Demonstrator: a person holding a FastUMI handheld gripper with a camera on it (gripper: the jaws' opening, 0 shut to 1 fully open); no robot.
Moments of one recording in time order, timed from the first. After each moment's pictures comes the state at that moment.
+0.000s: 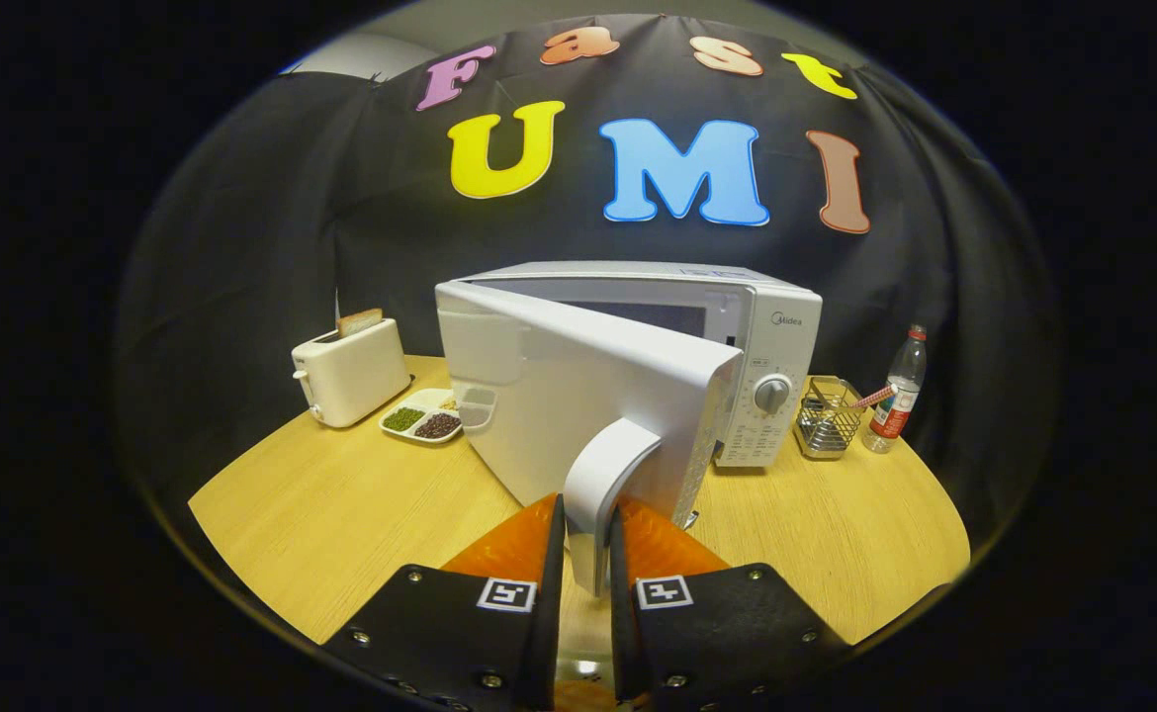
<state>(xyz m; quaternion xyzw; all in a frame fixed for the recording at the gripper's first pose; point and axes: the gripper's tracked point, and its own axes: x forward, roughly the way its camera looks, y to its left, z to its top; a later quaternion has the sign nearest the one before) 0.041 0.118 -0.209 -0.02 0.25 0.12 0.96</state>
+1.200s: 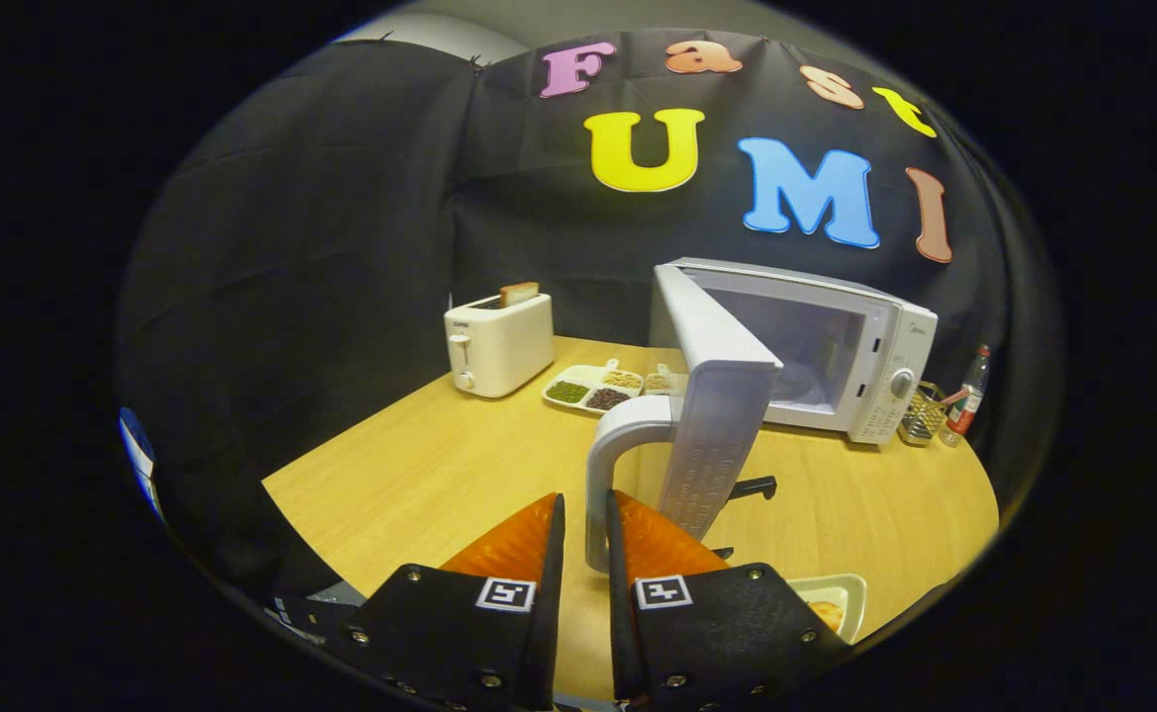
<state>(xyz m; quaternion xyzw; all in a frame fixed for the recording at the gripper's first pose) -0.075 0.304 -0.202 -0.03 0.25 0.24 0.94</state>
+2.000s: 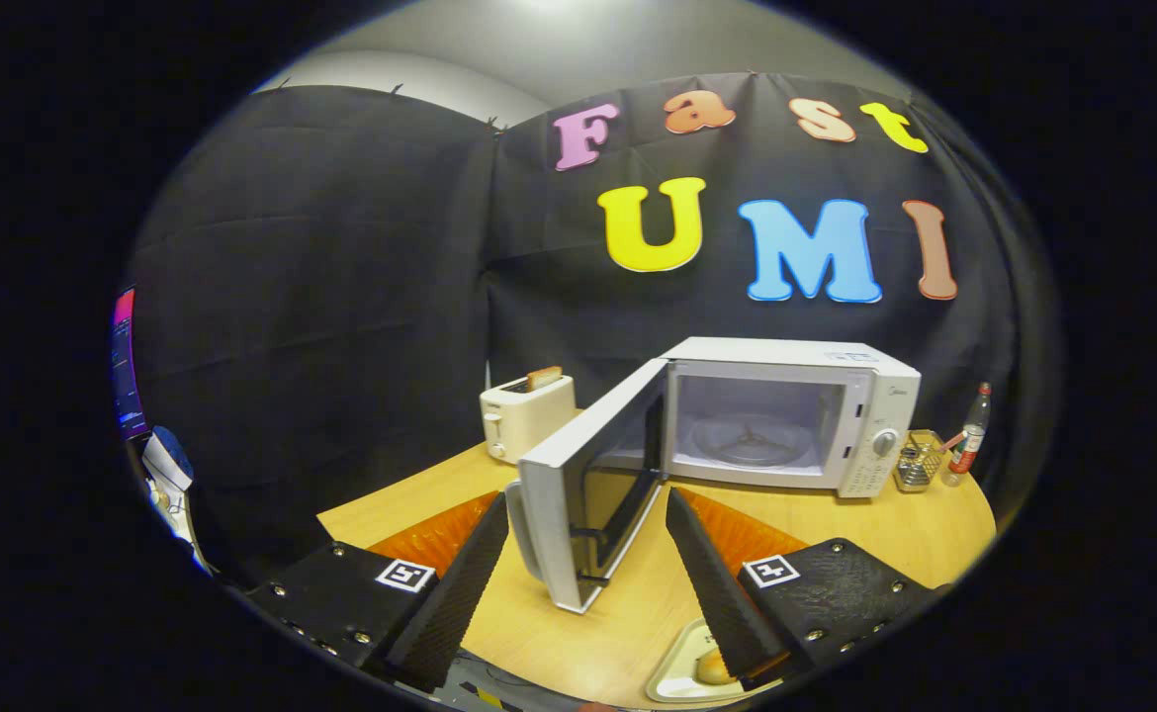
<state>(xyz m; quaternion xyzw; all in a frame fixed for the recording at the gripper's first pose) -0.080 0.219 -0.116 0.00 0.16 0.25 0.96</state>
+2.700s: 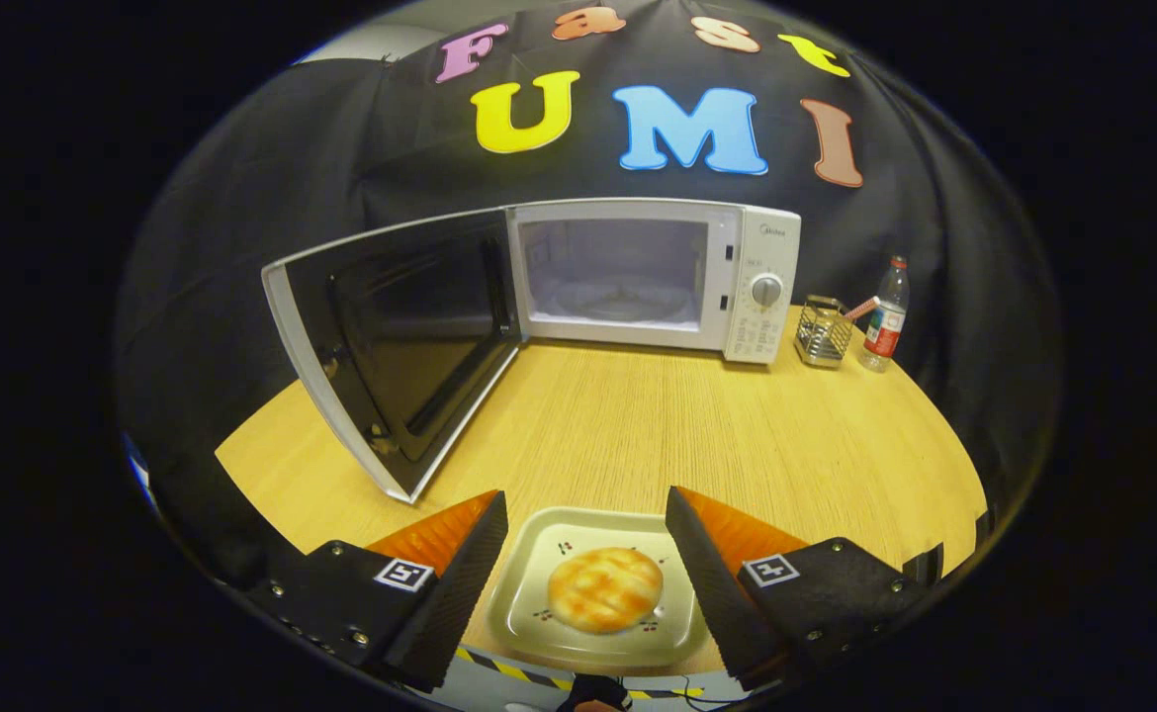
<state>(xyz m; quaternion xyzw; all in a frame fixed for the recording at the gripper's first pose) -0.086 0.103 -0.259 -0.02 0.34 0.13 0.93</state>
